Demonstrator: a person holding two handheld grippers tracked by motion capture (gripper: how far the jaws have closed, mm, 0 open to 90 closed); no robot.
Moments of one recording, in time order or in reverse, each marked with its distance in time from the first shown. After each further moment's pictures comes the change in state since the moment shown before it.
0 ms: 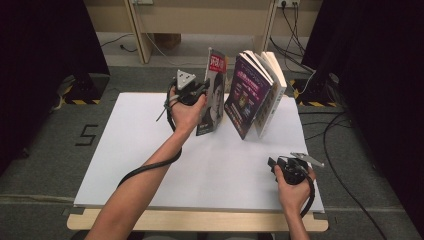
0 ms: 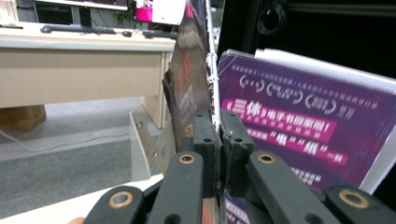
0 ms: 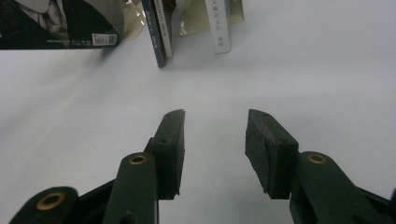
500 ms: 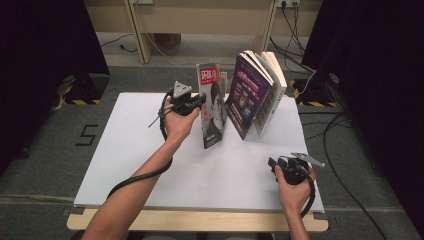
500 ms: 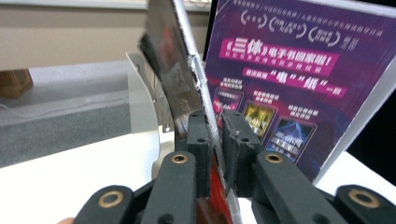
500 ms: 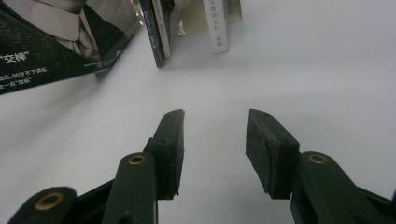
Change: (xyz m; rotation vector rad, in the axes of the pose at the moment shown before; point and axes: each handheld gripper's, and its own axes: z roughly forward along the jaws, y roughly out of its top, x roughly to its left) left arm 0.012 -0.026 -0.015 0.155 -0.042 -0.007; right arm -0.001 0.000 -0.001 0.003 -0.005 0.003
